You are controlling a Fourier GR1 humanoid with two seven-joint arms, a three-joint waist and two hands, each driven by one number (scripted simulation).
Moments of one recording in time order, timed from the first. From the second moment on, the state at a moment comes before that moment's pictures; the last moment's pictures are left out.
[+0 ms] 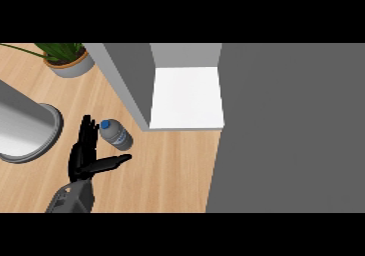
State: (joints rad) left arm -0.29 0.08 0.26 -0.70 0.13 0.02 -0.60; right arm 0.17 -0.13 0.49 -2.49 0.05 -0.09 0.35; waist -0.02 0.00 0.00
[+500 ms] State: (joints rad) left arm -0.42 0.09 0.34 -0.42 0.16 0.01 -0.83; right arm 0.14 -0.16 0.45 -2.49 0.04 -0.09 0.36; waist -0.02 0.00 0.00
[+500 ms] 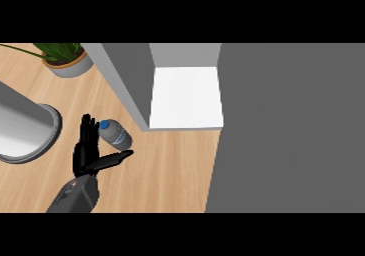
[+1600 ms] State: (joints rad) left arm -0.49 0.04 0.16 -0.41 -0.01 0.09 -1.01; right arm 0.14 -0.19 0.47 -2.49 0.04 -0.13 0.35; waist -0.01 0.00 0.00
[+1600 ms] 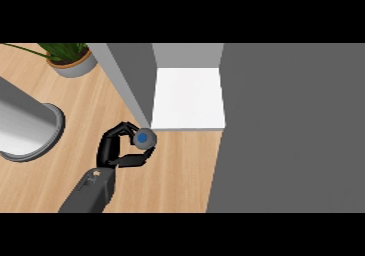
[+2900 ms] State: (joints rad) left arm -0.50 0.00 -0.33 -1.08 0.35 0.39 -0.43; right arm 0.21 -0.21 0.49 -2.49 0.03 -0.15 0.30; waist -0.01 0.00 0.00
